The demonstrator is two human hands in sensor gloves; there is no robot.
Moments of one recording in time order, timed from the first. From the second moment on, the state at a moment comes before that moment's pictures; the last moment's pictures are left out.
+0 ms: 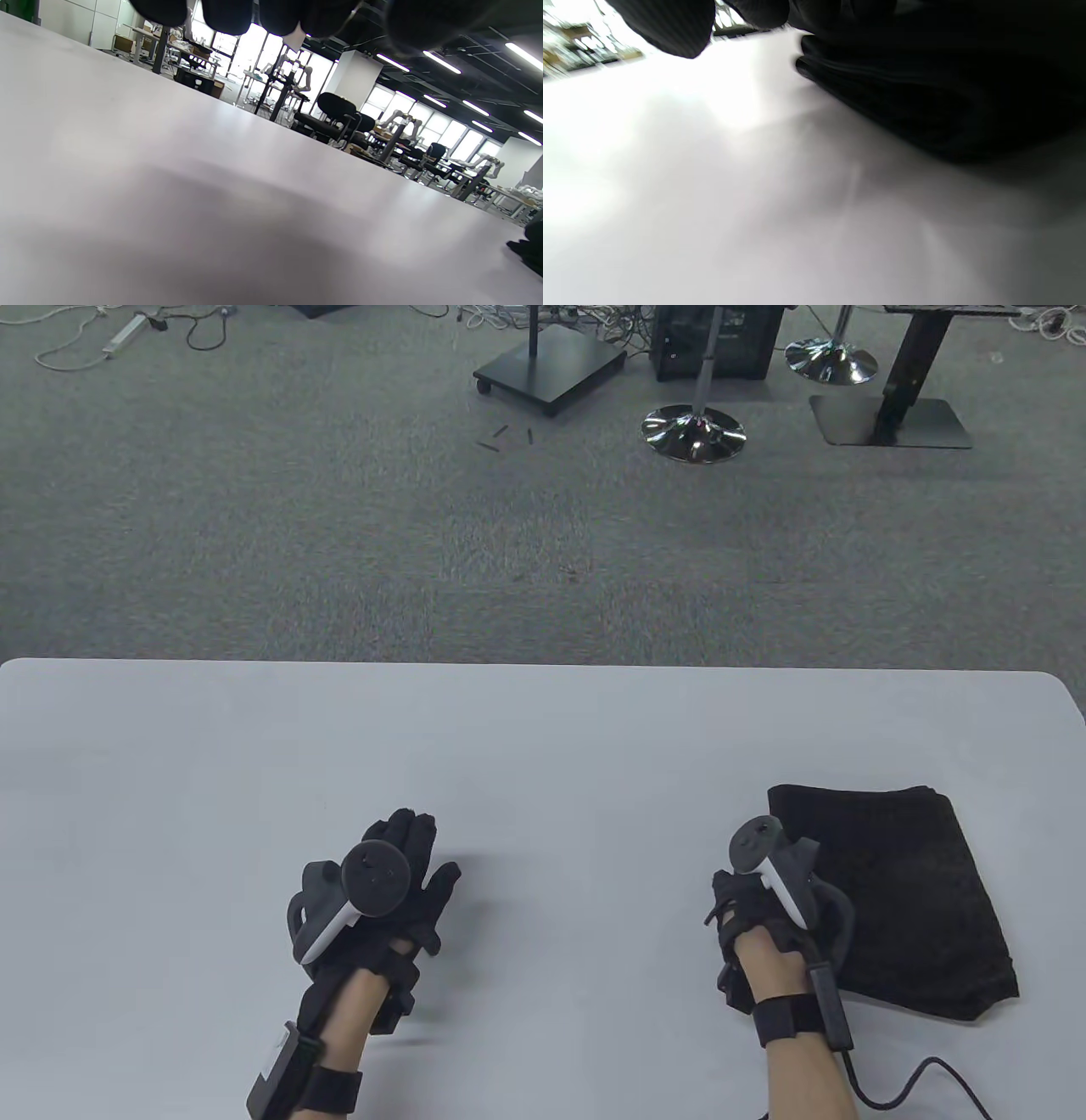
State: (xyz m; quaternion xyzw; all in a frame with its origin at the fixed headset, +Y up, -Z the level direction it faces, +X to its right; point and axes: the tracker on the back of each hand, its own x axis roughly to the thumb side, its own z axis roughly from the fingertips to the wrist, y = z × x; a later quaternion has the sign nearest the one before) left_hand -0.201 -0.723 -0.326 -0.07 -0.02 0.19 0.98; right_hand 0.215 -0.747 -0.370 -0.18 0.11 0.97 0.11
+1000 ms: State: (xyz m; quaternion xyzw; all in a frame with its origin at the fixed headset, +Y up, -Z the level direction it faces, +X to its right) left_hand -0.208 -0.748 -0.326 -0.08 -0.03 0.16 0.98; right_hand 0.080 -0.763 -0.348 0.08 0.07 0.99 0.12
